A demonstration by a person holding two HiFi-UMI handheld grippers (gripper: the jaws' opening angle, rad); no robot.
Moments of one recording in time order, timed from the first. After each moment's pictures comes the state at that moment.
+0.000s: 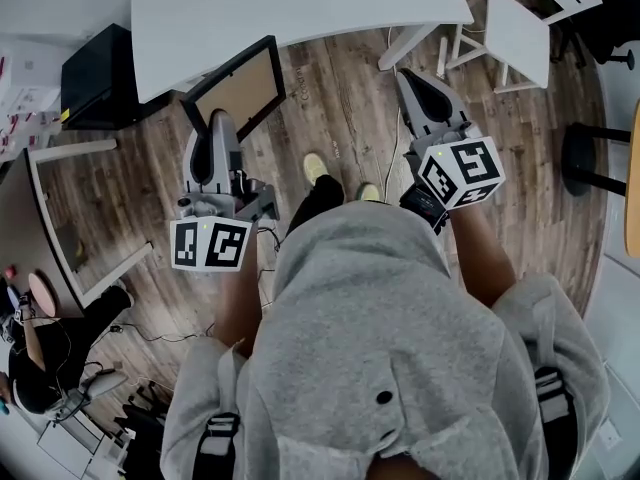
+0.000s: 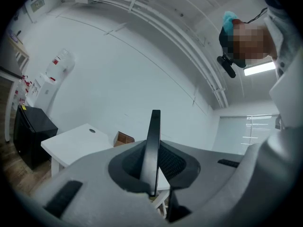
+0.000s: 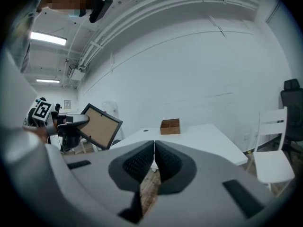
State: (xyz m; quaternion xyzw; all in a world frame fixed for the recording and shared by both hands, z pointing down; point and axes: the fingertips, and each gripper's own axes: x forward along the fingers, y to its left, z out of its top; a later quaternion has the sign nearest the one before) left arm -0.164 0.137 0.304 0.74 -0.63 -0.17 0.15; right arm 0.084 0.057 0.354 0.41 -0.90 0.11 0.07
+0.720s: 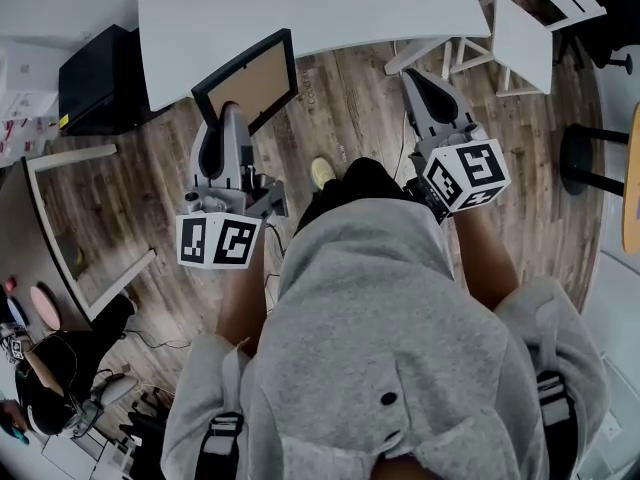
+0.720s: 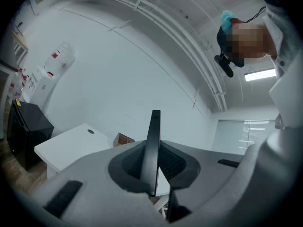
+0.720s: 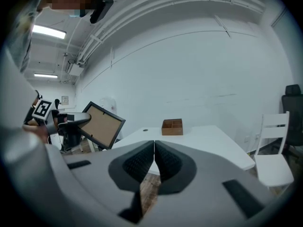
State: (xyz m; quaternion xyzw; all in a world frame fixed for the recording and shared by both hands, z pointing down) left arm -0.218 0.102 0.307 0.75 -0.62 -0.19 0.16; right arm 0.022 0.033 0.352 0.42 -0.90 0.10 0.09
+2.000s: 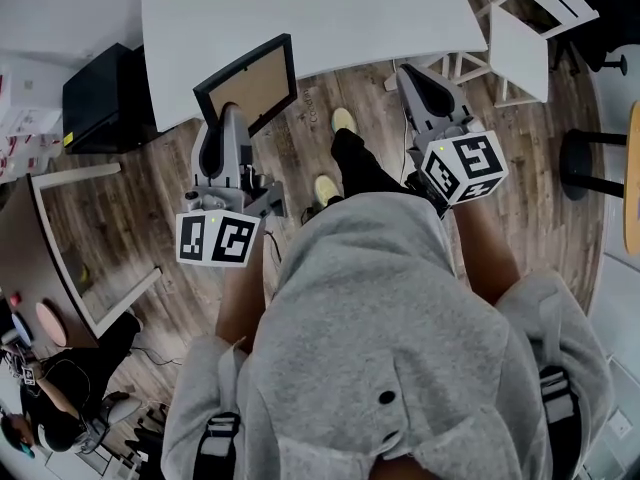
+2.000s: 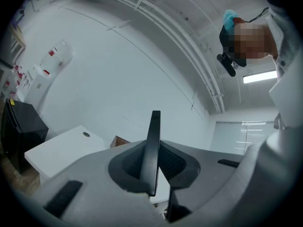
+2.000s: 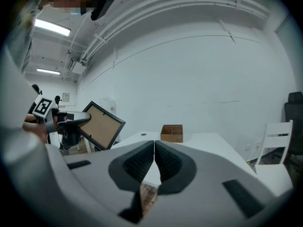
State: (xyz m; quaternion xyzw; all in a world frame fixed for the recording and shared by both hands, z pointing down) left arm -0.243 0.067 0.297 0.76 -0.60 -0.20 0.15; right arm -0.006 -0.005 0.334 0.42 -0.90 0.07 0.08
